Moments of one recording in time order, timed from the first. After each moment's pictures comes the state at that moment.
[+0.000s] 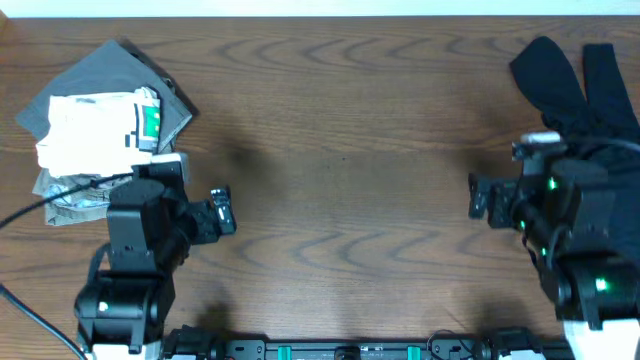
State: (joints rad) left arm -0.05 0.77 0.89 -0.86 0.05 -0.20; right arm 0.07 0.87 0.95 -0.79 0.02 0.04
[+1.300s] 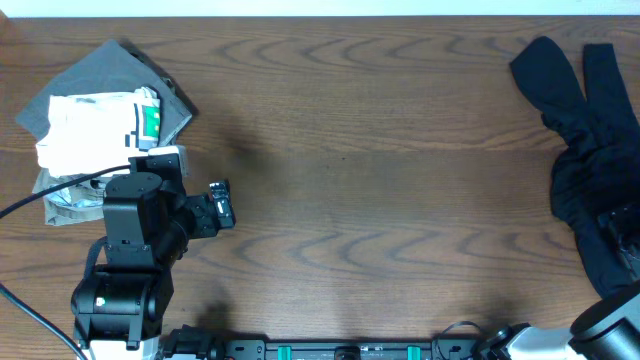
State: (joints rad) left arm -0.05 0.79 0.92 -0.85 0.05 -0.20; right arm -0.89 1.63 0.95 -0.62 0.02 0.34
